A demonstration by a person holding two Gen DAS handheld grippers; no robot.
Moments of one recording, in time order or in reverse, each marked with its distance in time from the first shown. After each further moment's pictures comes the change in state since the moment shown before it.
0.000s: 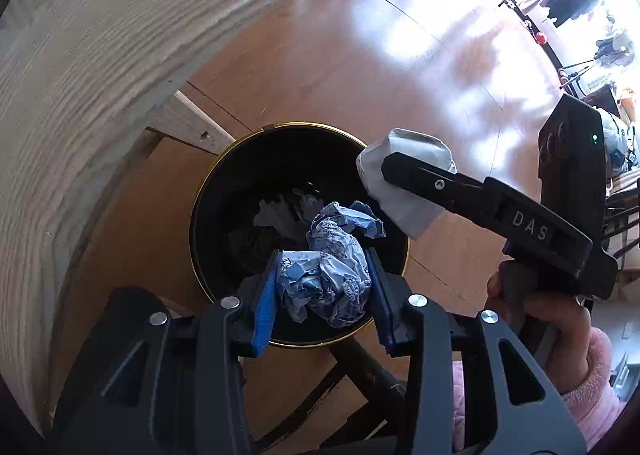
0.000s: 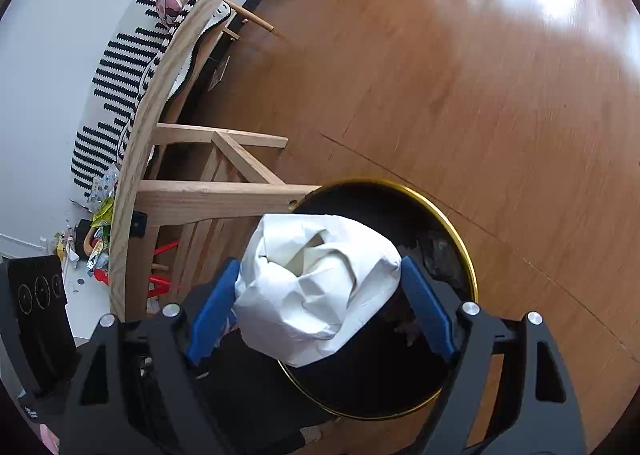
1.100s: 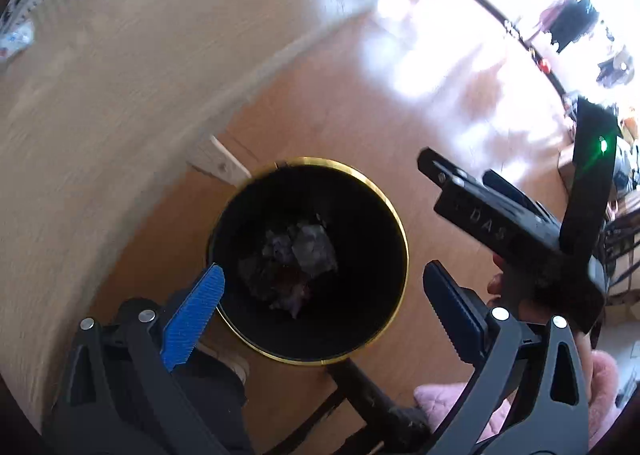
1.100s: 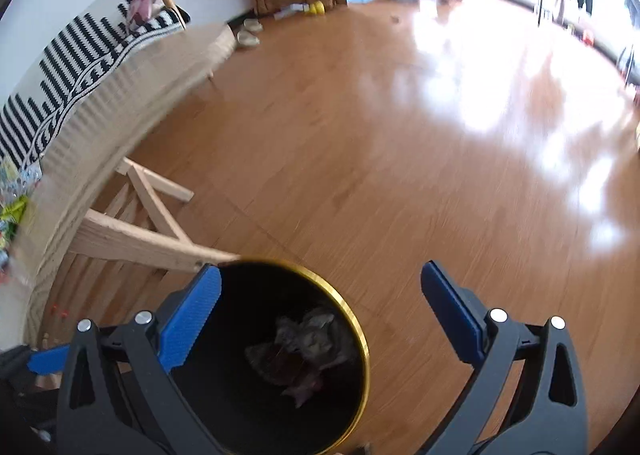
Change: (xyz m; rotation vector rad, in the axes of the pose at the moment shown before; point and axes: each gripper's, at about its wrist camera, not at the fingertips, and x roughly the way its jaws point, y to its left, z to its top) left arm -0.040 0.006 -0.010 -0.033 -0.191 0.041; right arm -0.042 0.059 0.007 -0.262 -0.353 -0.483
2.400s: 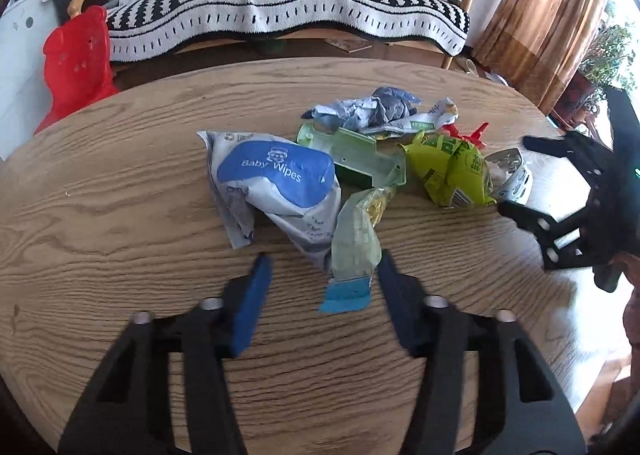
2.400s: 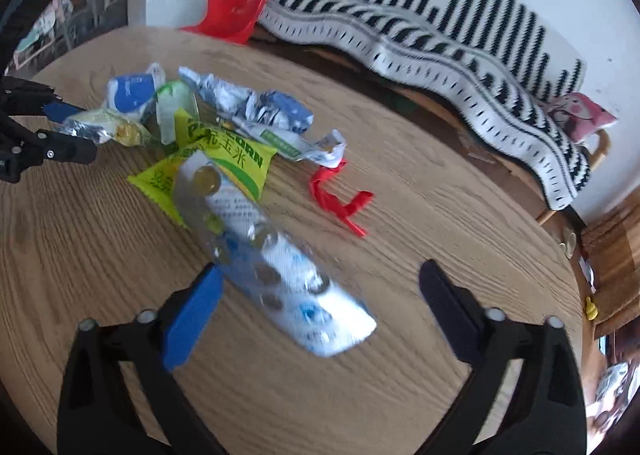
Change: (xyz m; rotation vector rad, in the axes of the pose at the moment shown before) left arm -0.157 0.373 0.006 -0.550 -0.323 0.425; right arm 0.088 0.493 0.091 -1.349 0.030 0.640
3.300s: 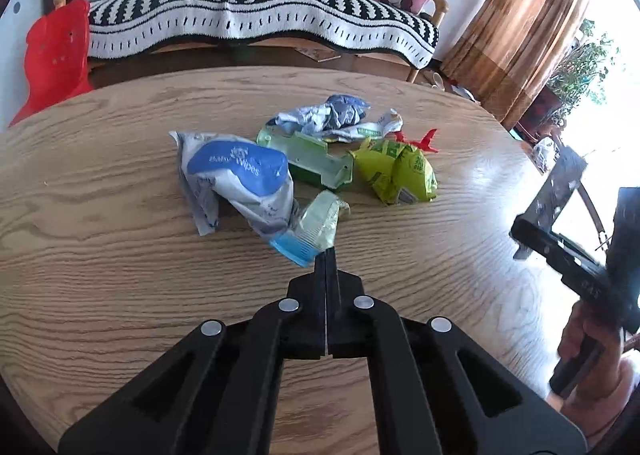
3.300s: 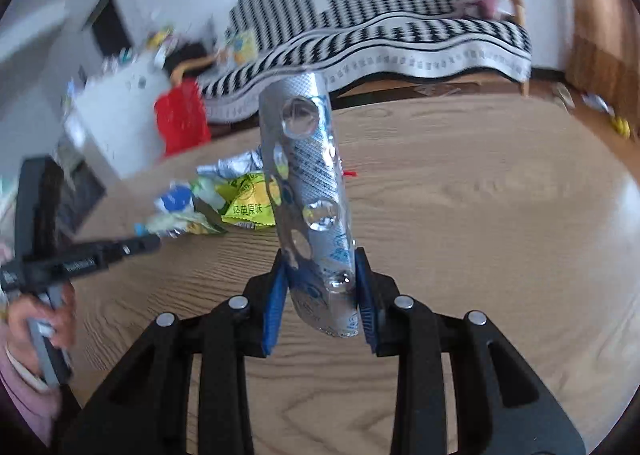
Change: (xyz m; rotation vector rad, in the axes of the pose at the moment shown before) left arm -0.017 -0.008 -0.013 -0.022 -0.035 -0.152; right arm -0.086 0.022 -0.094 0.681 -0.257 0.070
